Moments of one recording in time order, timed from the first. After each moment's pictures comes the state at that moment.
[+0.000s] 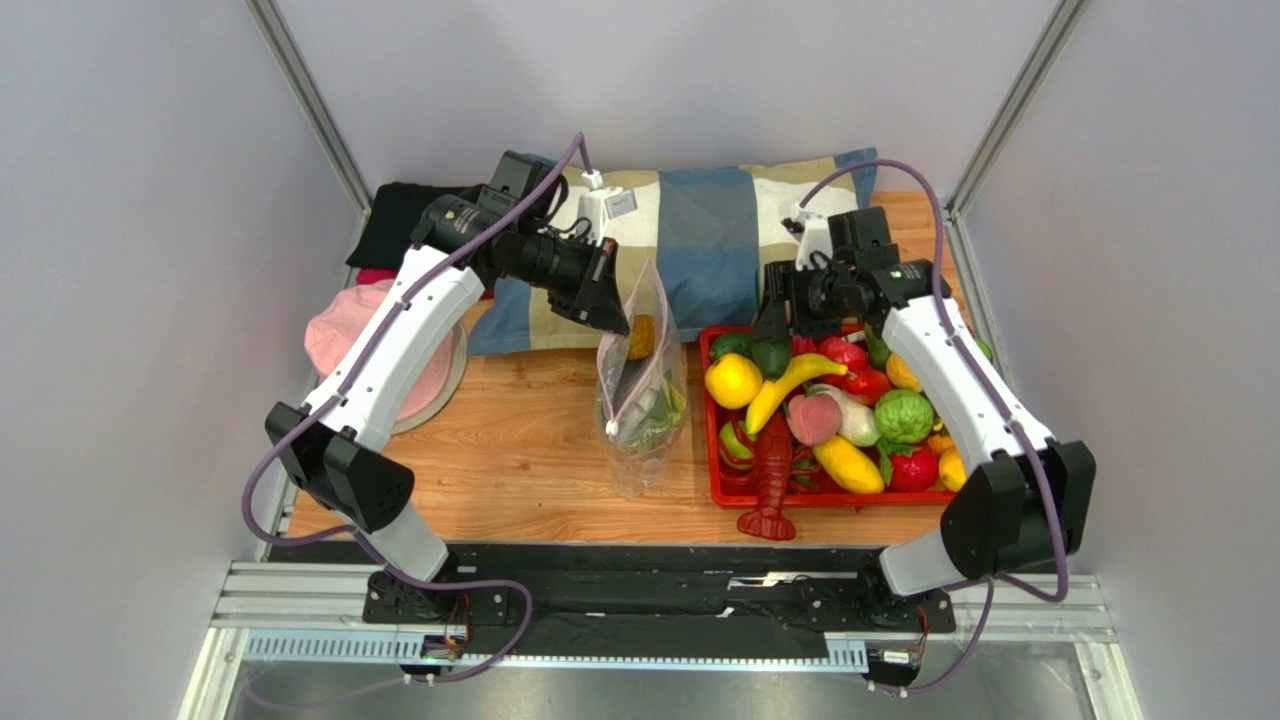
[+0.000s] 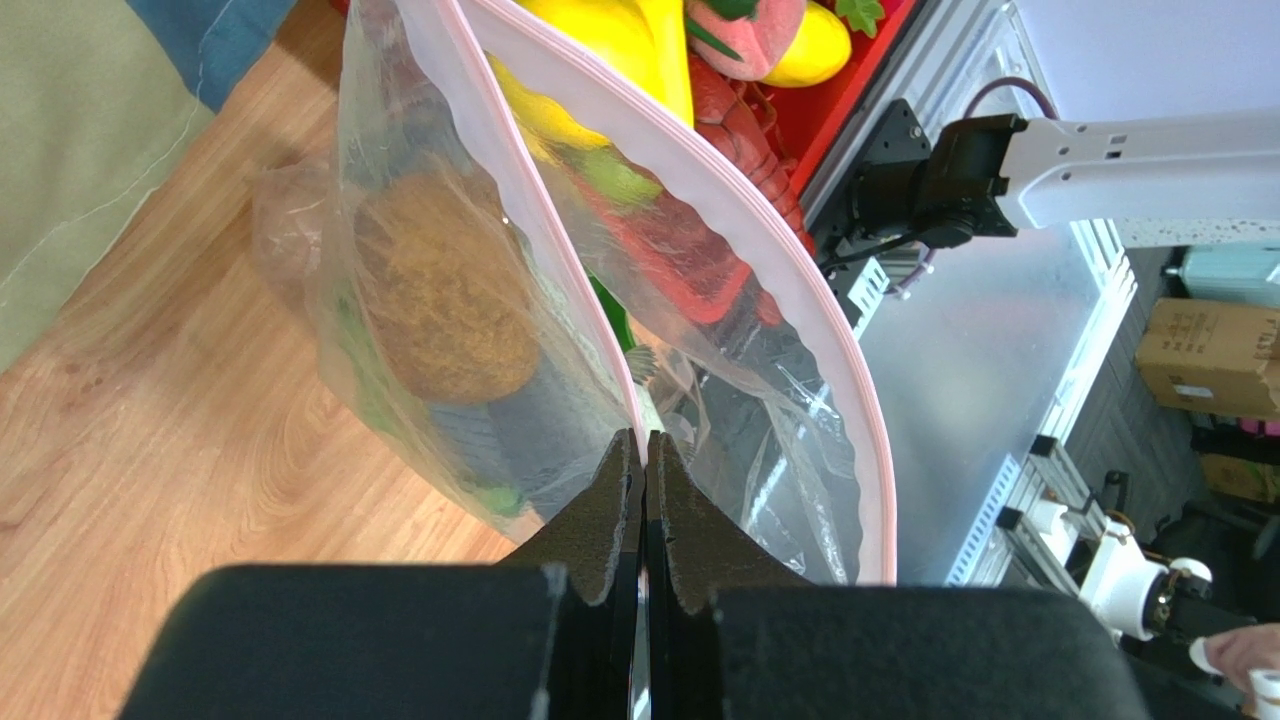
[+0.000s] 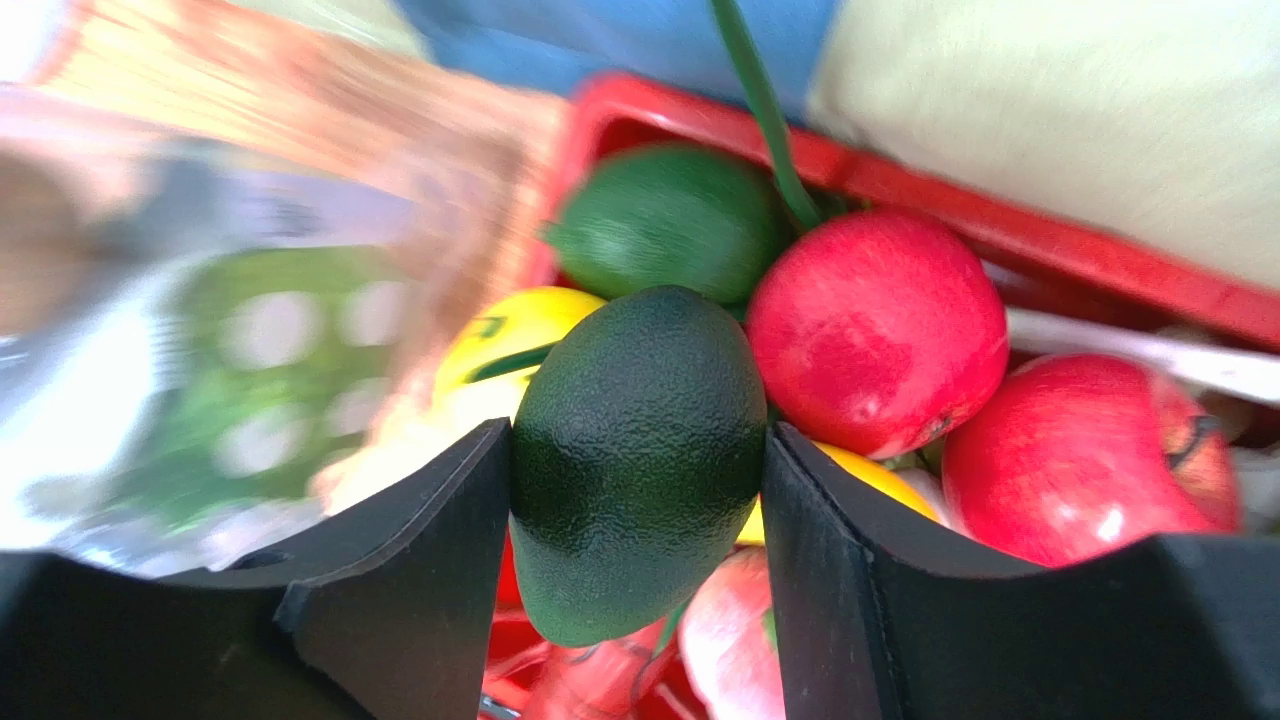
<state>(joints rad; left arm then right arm) -0.49 1.64 1.86 -1.16 0.71 -0.05 0.24 1.47 1.35 -0.79 -0.34 0.09</state>
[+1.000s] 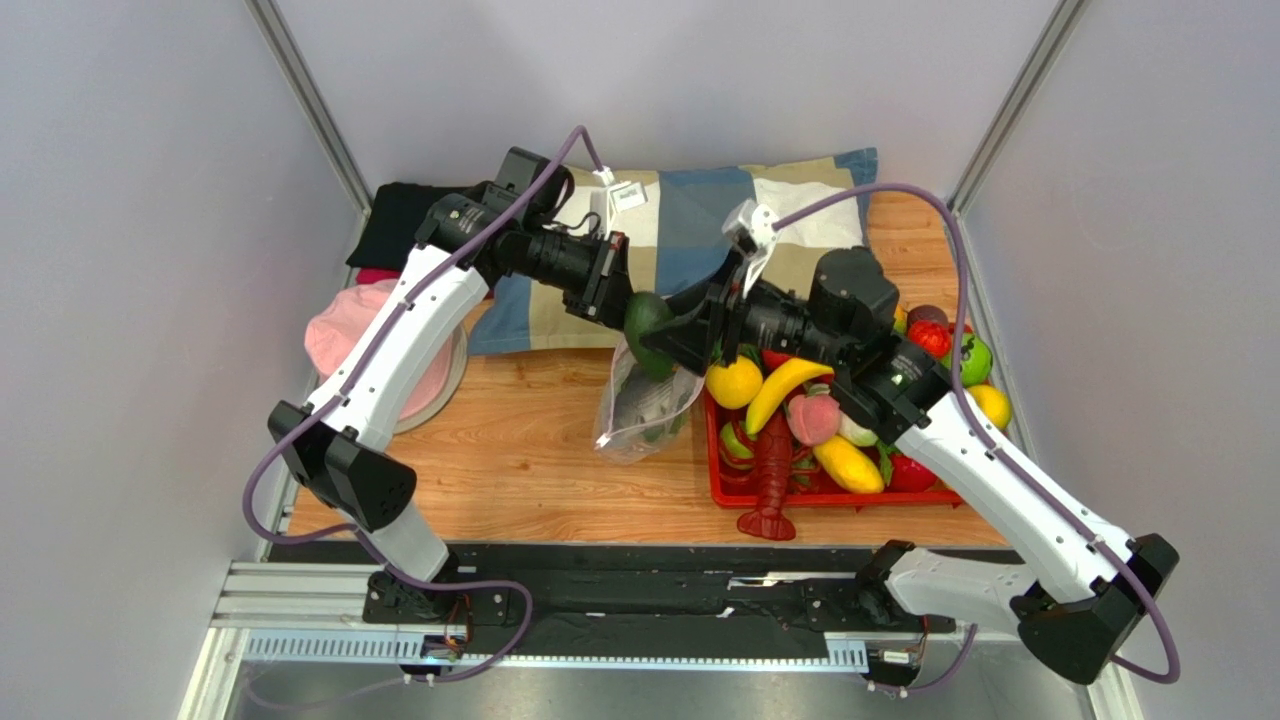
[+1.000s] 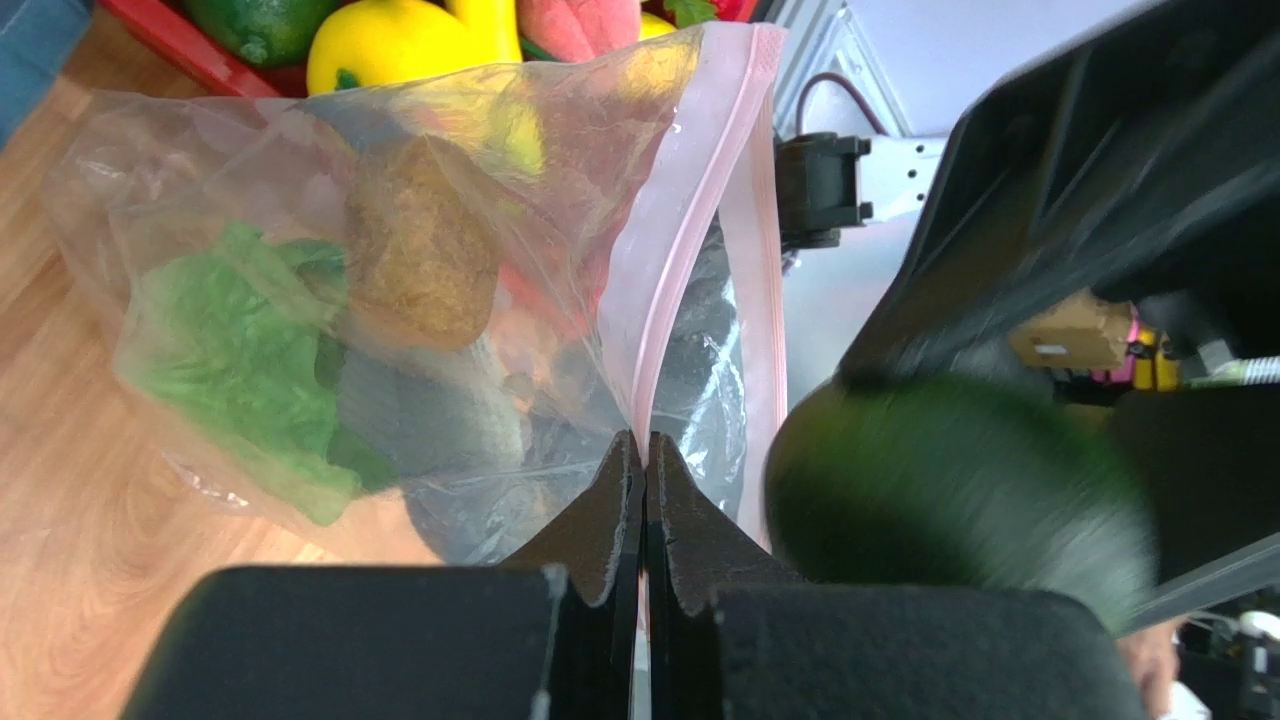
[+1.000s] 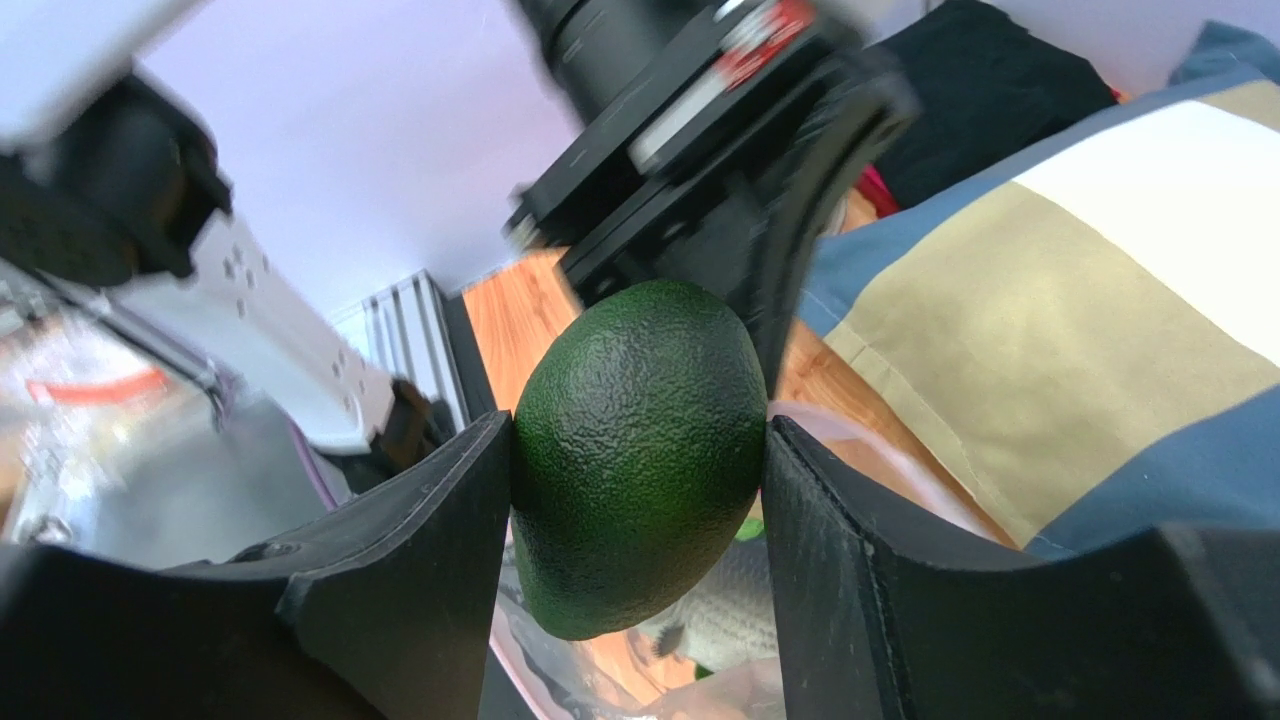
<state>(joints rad) -0.51 1.65 1.89 -1.13 0.86 -0.14 0.68 1.13 1.25 -0.15 -0.50 0.29</state>
